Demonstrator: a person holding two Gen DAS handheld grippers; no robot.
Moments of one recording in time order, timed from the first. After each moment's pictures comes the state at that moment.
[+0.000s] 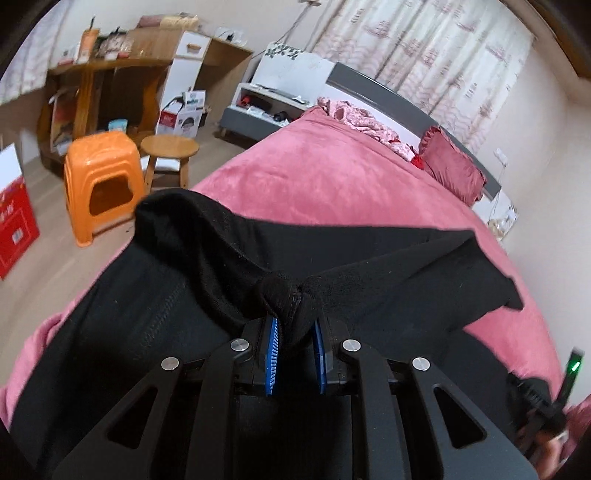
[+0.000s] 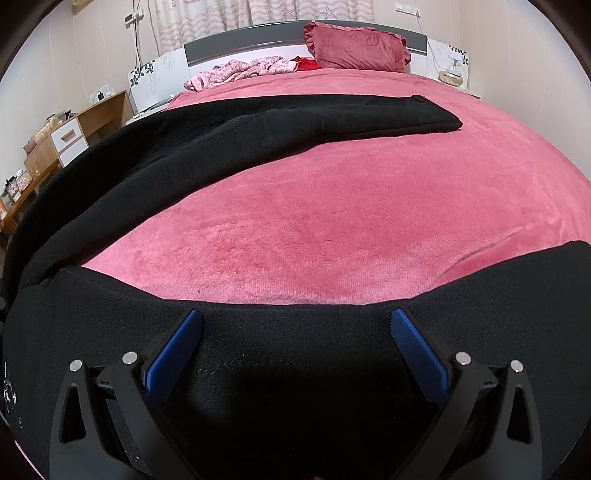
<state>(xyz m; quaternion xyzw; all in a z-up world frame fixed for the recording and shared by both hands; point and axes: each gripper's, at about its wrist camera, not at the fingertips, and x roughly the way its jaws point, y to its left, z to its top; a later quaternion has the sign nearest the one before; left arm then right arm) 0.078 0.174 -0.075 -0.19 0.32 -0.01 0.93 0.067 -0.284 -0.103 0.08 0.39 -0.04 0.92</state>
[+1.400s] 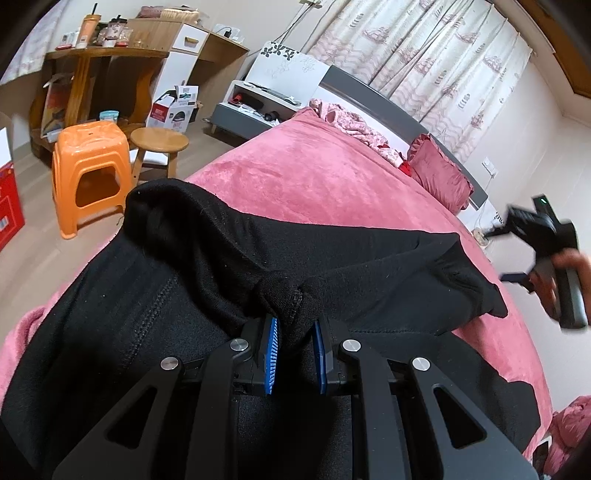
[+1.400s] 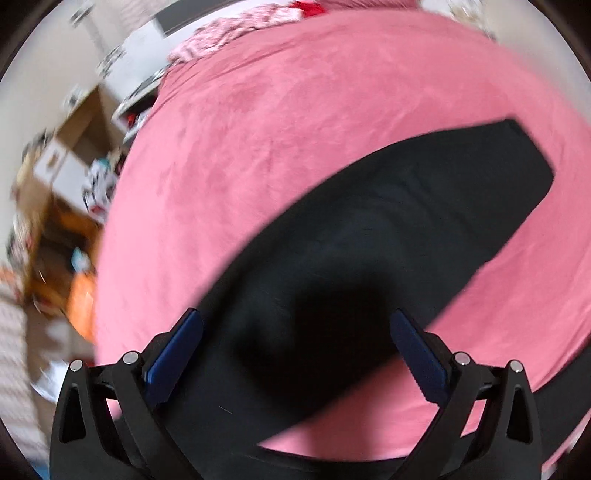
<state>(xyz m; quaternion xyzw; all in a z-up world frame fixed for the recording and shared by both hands) 0.077 0.189 -0.083 -0.24 0.32 -0.04 0.92 0.290 -0.208 0.015 0.23 0.53 -0.03 0.82</state>
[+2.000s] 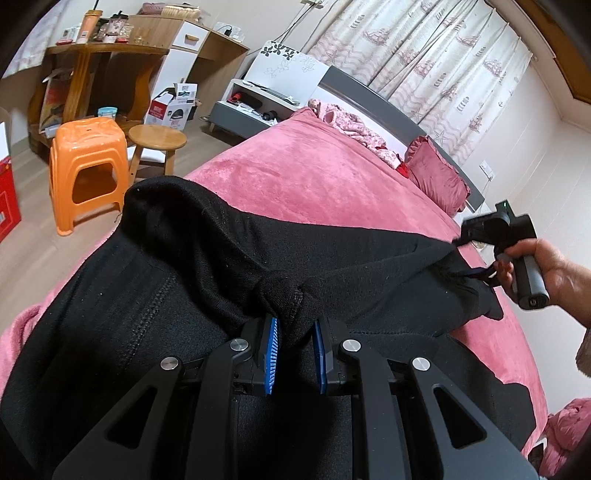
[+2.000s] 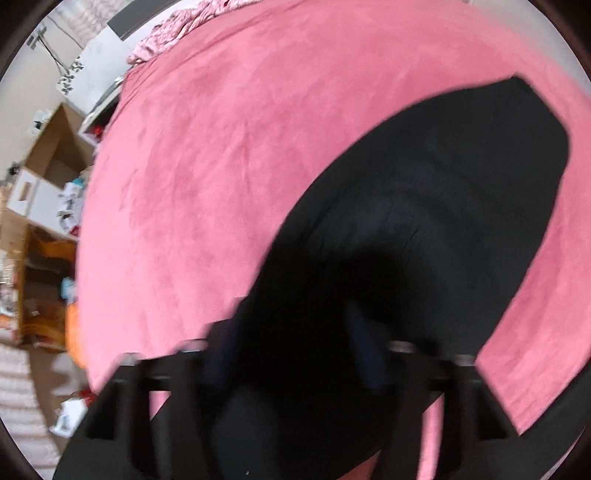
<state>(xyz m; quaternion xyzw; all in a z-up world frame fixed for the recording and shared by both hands) 0.078 0.193 -0.086 -0.25 0.31 -0.05 0.92 0.316 -0.212 -0.032 0.26 0.55 -0.04 0.79</state>
